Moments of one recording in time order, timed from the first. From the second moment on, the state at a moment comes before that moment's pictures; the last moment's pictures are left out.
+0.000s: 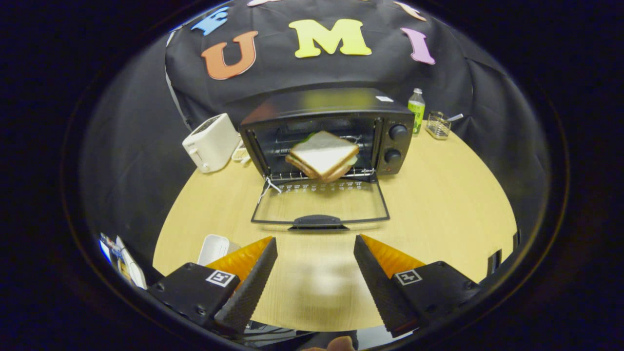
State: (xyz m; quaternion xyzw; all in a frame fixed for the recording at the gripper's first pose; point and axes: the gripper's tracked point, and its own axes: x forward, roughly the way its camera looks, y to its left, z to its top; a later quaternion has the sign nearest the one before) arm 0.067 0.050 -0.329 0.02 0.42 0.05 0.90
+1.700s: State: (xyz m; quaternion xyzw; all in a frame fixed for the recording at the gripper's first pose) arm 0.156 0.044 -0.332 -0.01 0.33 0.06 0.94
